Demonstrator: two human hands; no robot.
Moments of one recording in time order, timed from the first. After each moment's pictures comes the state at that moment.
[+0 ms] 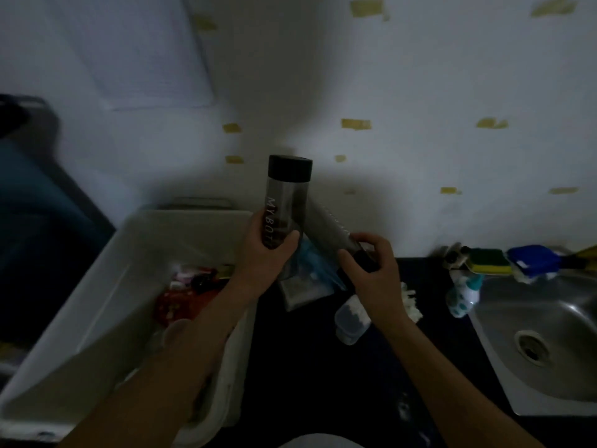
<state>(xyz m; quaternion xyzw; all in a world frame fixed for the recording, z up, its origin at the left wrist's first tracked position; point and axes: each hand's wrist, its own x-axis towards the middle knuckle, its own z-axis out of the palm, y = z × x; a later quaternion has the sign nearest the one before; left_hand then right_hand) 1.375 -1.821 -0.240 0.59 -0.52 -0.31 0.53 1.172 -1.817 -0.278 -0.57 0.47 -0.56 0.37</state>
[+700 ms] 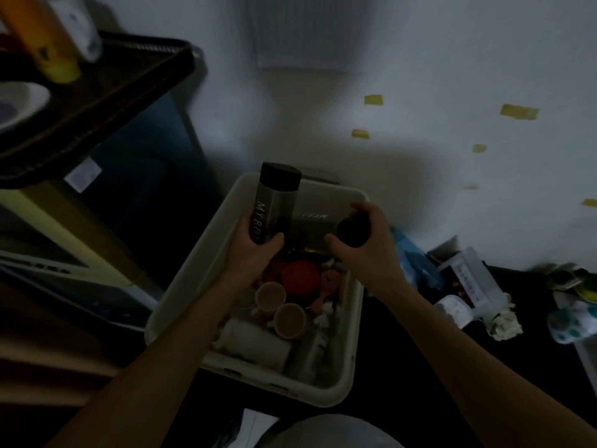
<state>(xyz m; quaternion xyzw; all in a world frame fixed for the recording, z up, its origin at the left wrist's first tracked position) 1.591 -1.737 -0.274 0.68 -0.38 -0.32 0.54 1.383 -1.796 -0.263 -0.70 0.45 -0.42 0.37</state>
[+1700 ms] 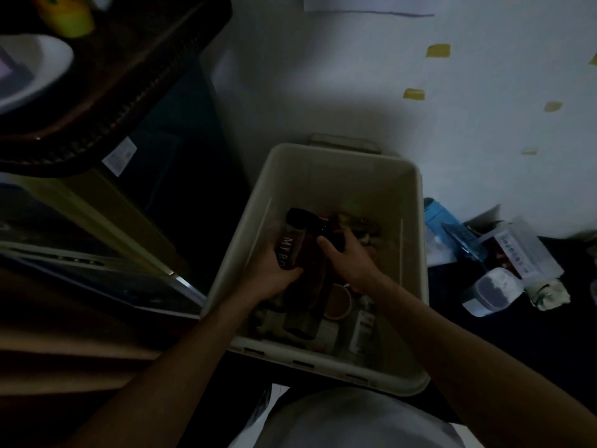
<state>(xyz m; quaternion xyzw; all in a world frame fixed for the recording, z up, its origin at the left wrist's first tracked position) 1.678 -1.705 -0.353 0.75 -0.46 -0.38 0.28 1.501 -1.782 -0.360 -0.63 0.56 -0.21 0.50</state>
